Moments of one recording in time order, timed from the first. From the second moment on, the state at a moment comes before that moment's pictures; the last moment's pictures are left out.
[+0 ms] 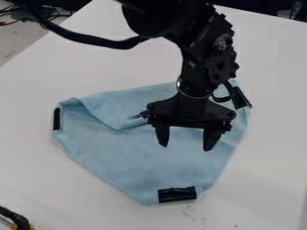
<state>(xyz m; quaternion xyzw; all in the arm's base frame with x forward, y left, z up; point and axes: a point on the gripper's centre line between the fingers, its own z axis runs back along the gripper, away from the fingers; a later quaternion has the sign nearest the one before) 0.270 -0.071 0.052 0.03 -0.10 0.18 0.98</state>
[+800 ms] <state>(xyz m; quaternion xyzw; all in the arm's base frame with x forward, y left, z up) 0.233 -0.096 0.030 0.03 -0.07 0.22 0.97</state>
